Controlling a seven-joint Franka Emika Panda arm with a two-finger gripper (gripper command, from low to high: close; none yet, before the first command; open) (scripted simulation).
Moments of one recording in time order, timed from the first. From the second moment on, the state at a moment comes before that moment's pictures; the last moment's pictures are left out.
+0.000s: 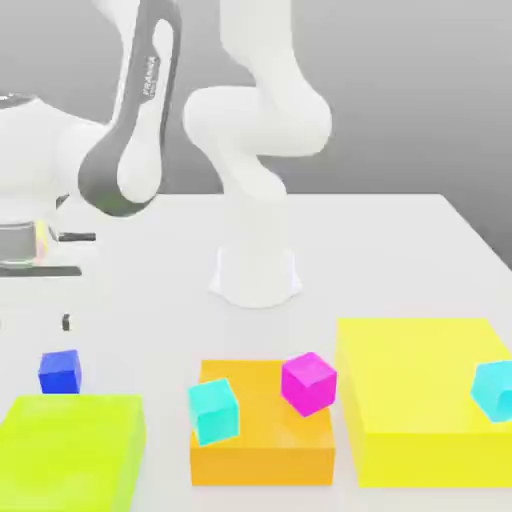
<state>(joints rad) -0.35 0.12 -0.41 -2.69 0.15 2.81 -0.32</state>
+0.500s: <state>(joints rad) -0.50 0.29 -0.24 -2.66 0.33 2.93 -0.48</state>
